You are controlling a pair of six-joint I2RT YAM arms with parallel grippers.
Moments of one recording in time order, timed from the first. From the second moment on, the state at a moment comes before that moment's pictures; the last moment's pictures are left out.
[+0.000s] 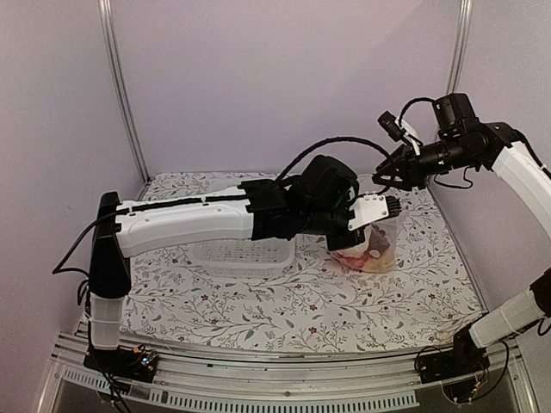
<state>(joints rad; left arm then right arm) -1.20 2.08 1.95 -0.42 -0.15 0.57 0.35 1.39 1.57 -0.95 -0.66 -0.44</state>
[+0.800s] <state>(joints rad) -1.19 2.08 1.81 -0.14 -0.17 0.50 0.30 1.22 1.55 -1.10 -0.54 -0.50</state>
